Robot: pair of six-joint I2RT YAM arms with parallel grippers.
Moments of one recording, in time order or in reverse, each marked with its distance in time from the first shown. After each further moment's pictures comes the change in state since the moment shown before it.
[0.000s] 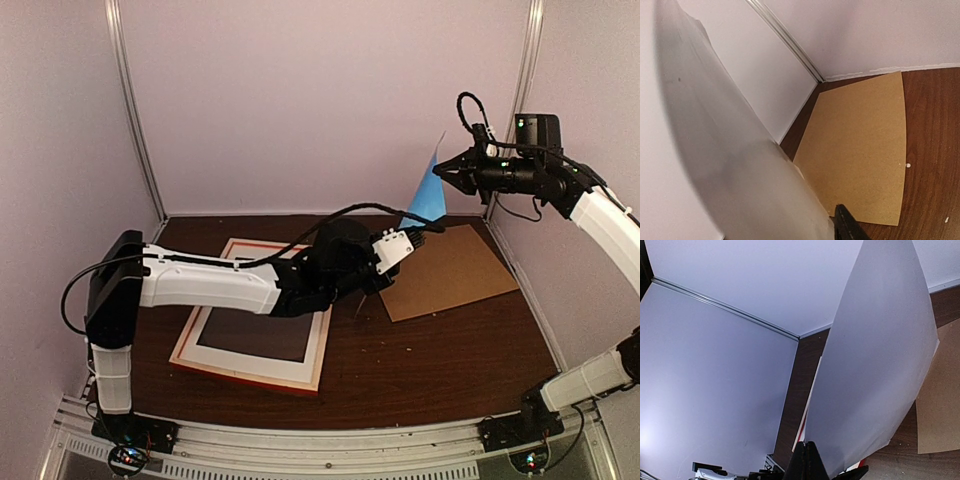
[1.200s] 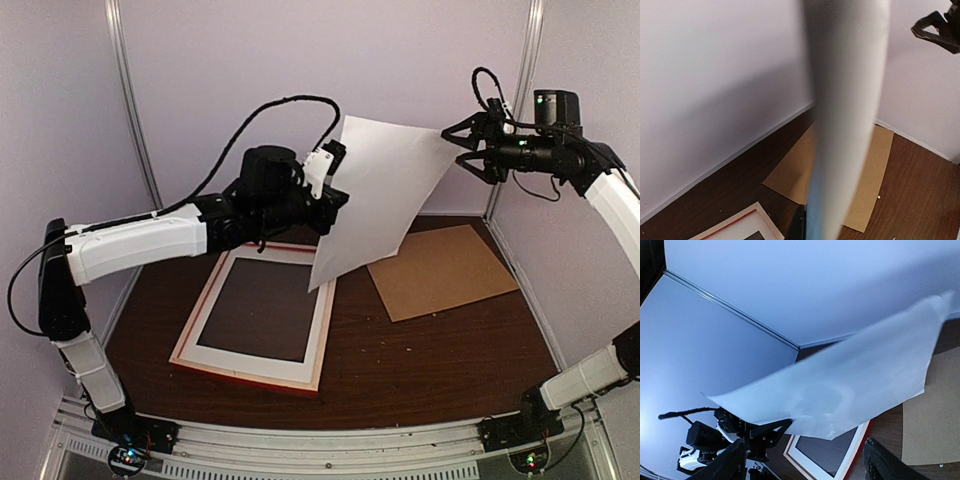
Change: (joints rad) left arm 0.209 -0.253 0.011 -0.259 0.270 -0.501; right arm -0.075 0.039 0.187 -0.138 -0.044 -0.116
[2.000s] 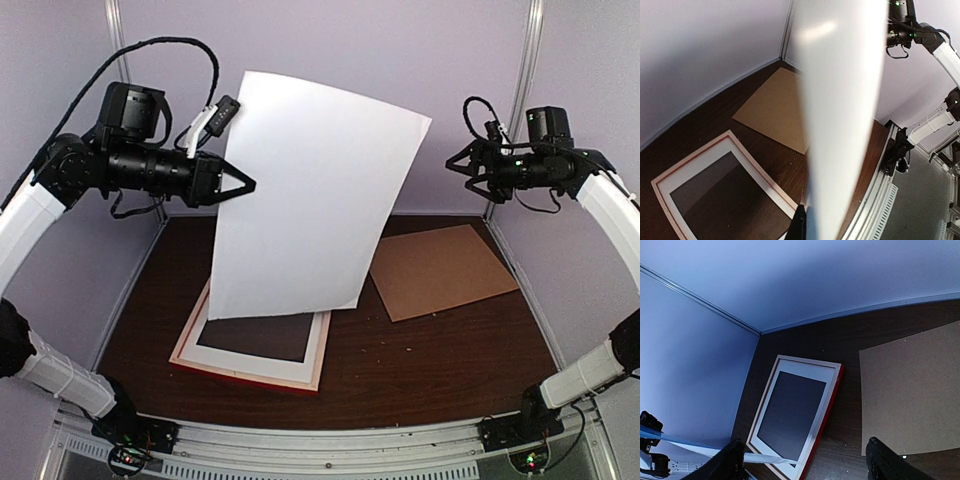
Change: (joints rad) left arm 0.161 -0.417 0.222 -0.855 0.388 -0.147; right arm -0.083 0.029 -0.036 -0.117 0.013 -0.206
